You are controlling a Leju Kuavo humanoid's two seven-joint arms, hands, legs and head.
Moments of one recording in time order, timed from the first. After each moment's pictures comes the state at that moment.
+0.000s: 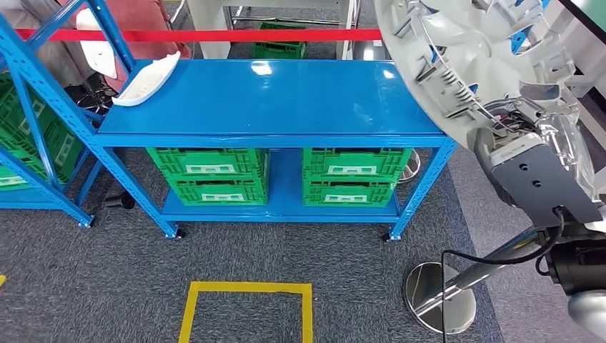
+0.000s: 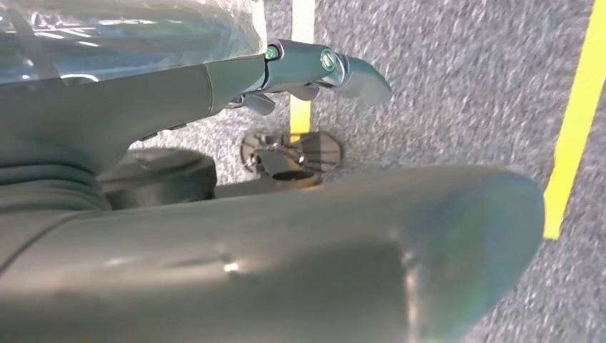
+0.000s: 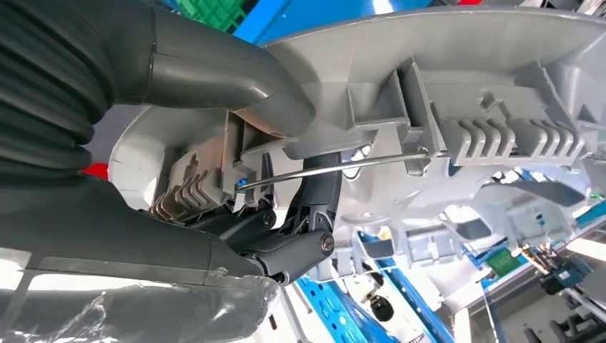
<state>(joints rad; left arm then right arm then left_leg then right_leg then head) -0.10 -0.04 -1.01 -0.22 1.12 0.26 -0.39 -0.30 -0.94 0.41 -2.34 0.28 -0.41 0.63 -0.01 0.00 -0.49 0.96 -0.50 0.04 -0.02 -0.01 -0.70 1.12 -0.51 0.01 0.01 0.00</state>
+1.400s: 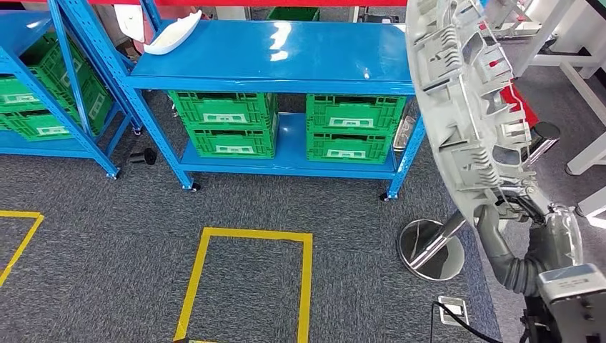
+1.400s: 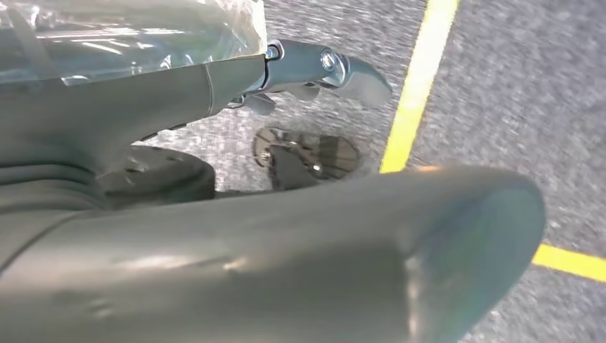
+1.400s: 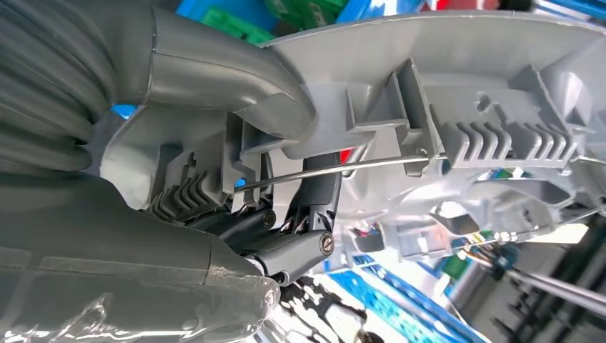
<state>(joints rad) -0.10 -0.05 -0.97 -0.21 1.21 0.30 -0.44 0.25 -0.73 0.25 -2.39 0.27 -0.64 0.12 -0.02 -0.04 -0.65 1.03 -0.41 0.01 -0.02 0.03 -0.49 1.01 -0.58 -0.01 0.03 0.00</state>
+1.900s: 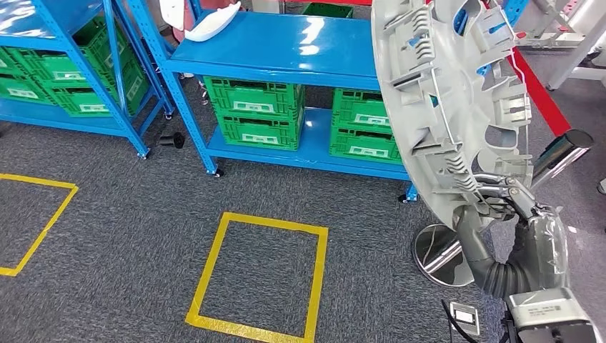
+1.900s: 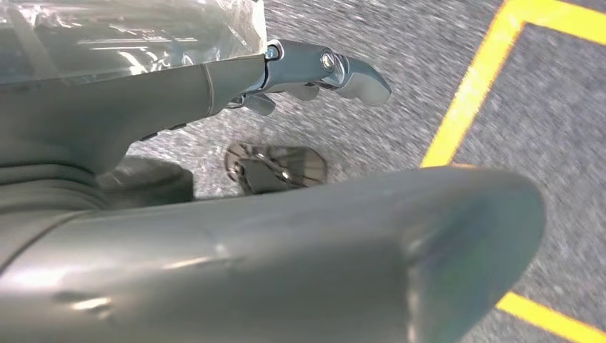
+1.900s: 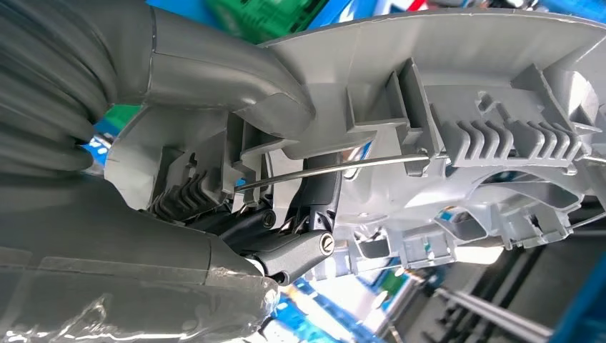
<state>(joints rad) -0.10 -0.04 -0.96 -0.21 1.21 0.35 -0.46 0.19 -0.67 0.35 -2.47 0.52 -0.61 0.24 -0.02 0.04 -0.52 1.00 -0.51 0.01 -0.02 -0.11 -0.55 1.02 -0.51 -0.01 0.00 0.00</state>
